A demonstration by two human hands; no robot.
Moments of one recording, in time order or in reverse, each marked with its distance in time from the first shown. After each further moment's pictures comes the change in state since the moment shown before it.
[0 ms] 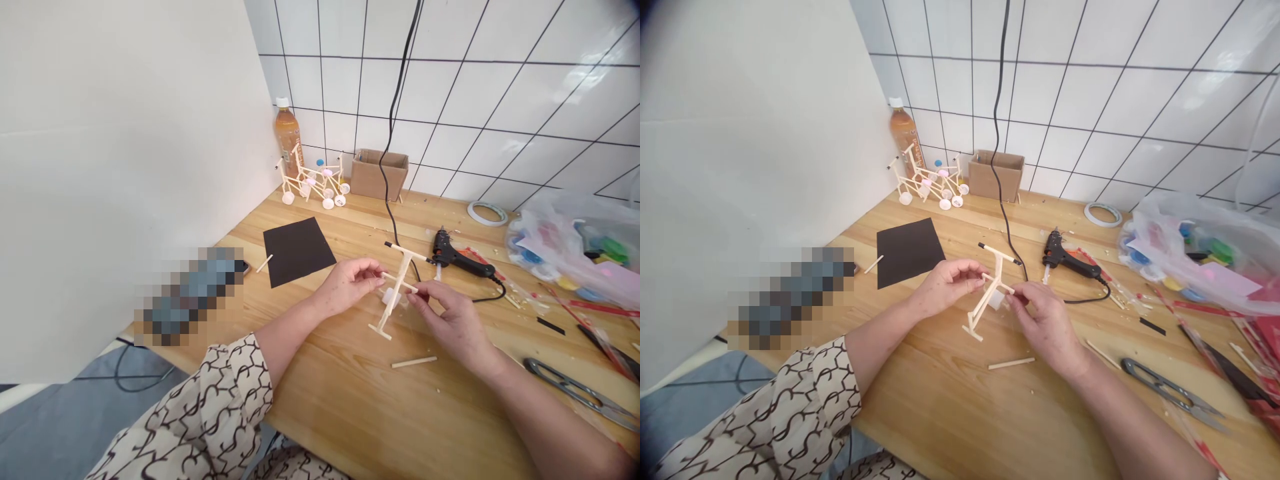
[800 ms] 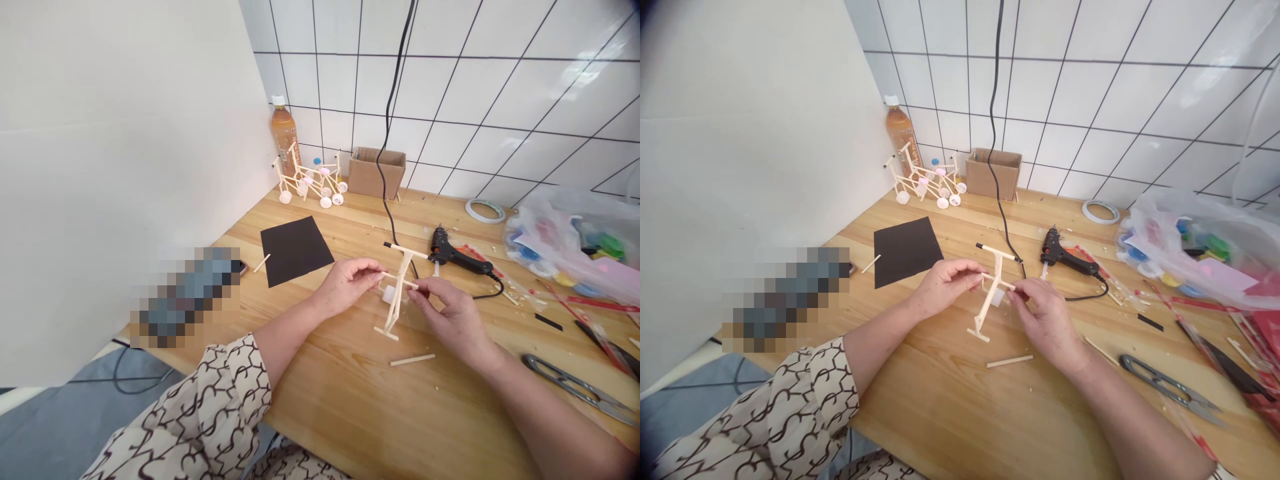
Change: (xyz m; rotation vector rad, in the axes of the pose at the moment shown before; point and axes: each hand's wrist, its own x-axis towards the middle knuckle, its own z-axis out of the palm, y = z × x) left_hand -0.002 0.005 0.003 0.006 0.055 0.029; right_hand 0.000 0.004 0.000 -0.017 0.020 0.002
